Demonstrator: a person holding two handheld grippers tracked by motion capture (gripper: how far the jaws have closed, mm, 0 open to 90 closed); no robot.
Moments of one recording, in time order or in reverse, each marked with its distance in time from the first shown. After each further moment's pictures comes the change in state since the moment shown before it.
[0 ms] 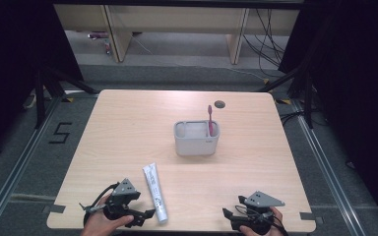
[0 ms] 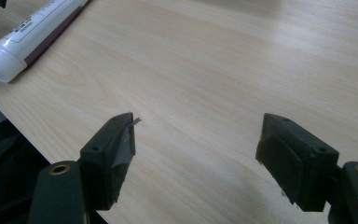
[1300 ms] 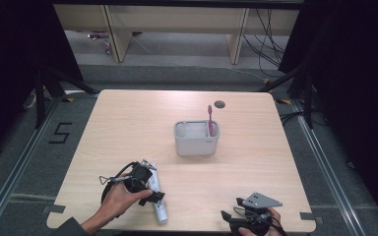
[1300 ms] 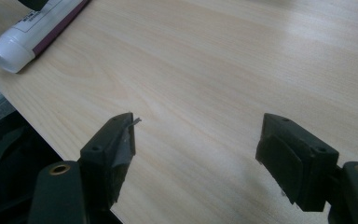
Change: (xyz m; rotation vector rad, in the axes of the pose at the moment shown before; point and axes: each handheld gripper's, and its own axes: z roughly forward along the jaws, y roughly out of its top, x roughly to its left) left arm 0.019 0.061 0.039 0.272 0.089 -0.014; right arm 0.002 -0.002 0.004 0.009 0.029 -0.013
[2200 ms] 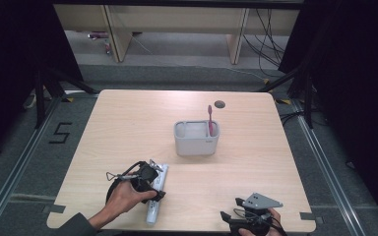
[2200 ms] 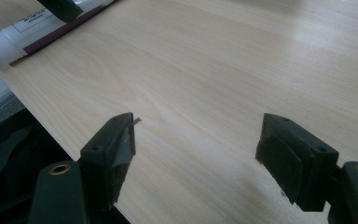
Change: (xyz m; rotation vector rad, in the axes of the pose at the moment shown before) left arm -0.009 0.008 0.012 0.047 0.042 0.105; right arm 0.002 0.001 -0.002 -0.011 0.021 -0.011
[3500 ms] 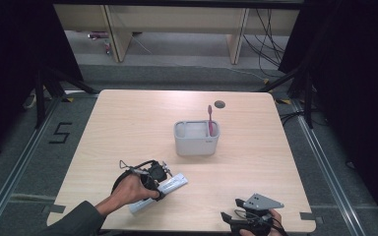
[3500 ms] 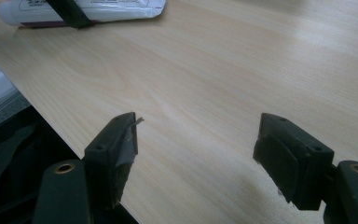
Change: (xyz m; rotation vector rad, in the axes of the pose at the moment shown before) left arm -0.006 0.024 0.009 0.203 -0.041 0.206; right arm 0.000 -0.001 -0.002 -0.003 0.008 -0.009
